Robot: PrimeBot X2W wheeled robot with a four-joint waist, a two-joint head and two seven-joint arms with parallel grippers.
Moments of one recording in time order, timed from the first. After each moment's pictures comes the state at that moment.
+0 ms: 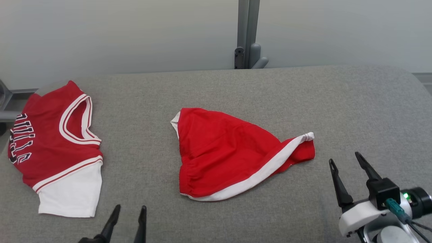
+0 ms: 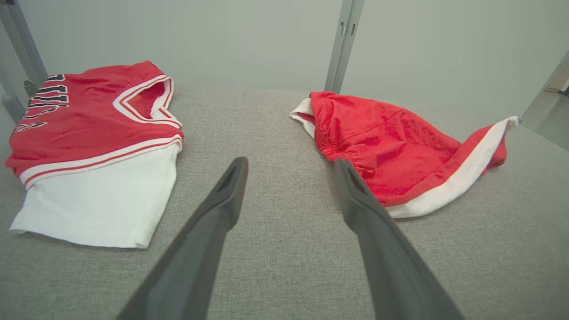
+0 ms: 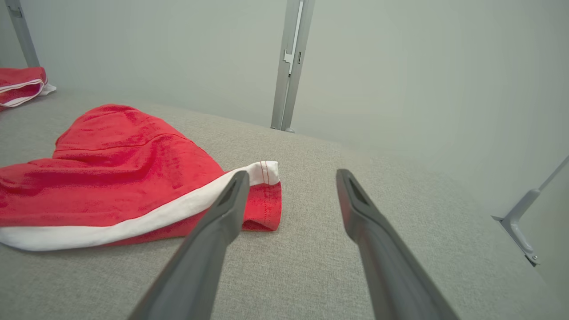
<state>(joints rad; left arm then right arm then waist) 0.19 0.14 -0.14 0.13 -0.30 -0.13 -0.26 0.01 -0.13 0.00 0.22 -0.02 0.13 -0.26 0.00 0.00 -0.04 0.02</state>
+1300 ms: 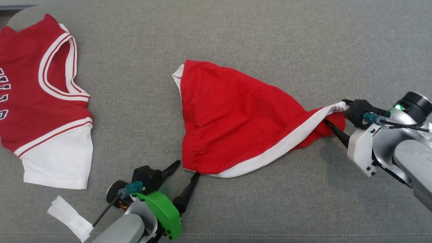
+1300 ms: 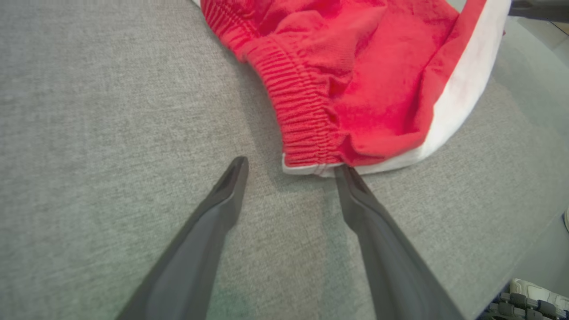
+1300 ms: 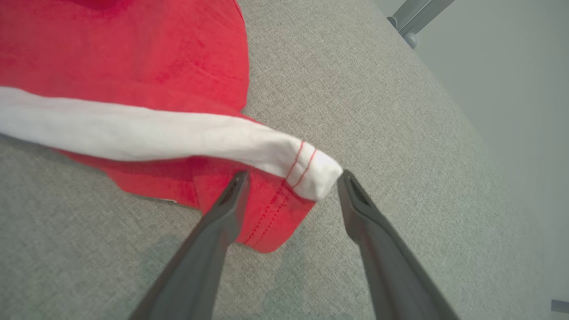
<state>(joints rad) -0.43 0.30 -0.88 0.56 -0.74 -0.13 -0.24 -0.68 -0.73 0.86 0.33 0.38 0.13 0.13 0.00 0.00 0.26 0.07</state>
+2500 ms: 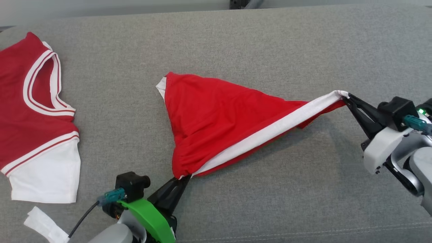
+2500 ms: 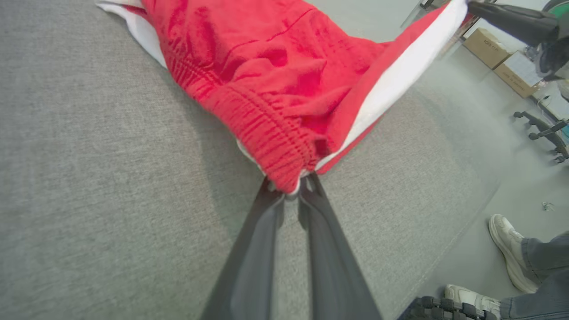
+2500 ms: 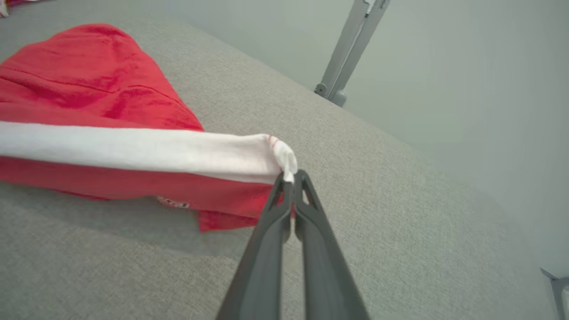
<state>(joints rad) -0.41 0.43 -0.96 0.36 -0.92 -0.13 -0.26 -0.53 -0.68 0.62 0.28 0.44 0.13 -0.11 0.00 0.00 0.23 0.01</state>
